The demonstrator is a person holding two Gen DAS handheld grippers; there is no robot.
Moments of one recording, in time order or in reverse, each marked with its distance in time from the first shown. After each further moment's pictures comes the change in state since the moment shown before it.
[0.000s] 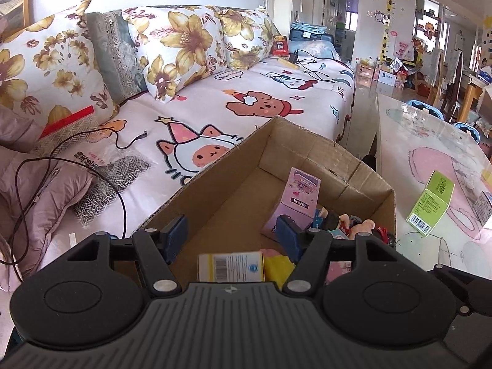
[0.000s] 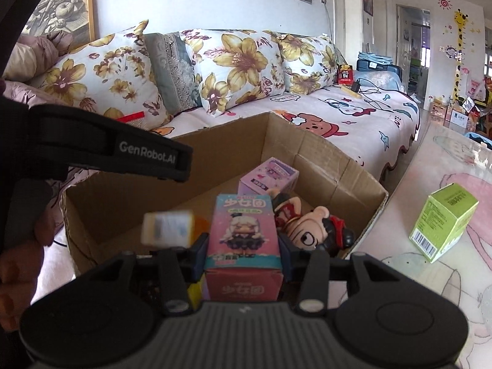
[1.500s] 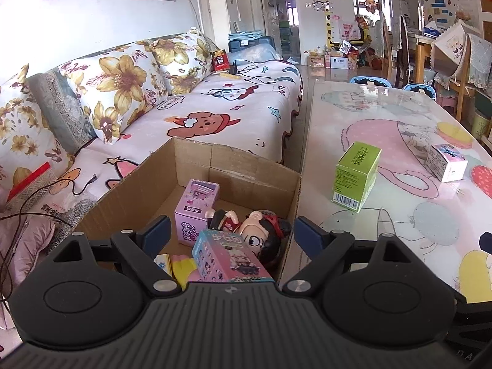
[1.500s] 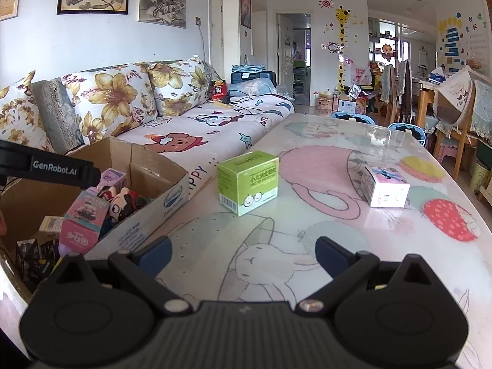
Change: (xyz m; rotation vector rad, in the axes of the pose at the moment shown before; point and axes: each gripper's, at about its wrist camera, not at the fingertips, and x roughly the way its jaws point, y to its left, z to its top) left arm 0.004 -0.037 -0.003 0.249 -0.084 -0.091; right arm -0.115 -0.106 -0.073 0.227 -0.112 -0.399
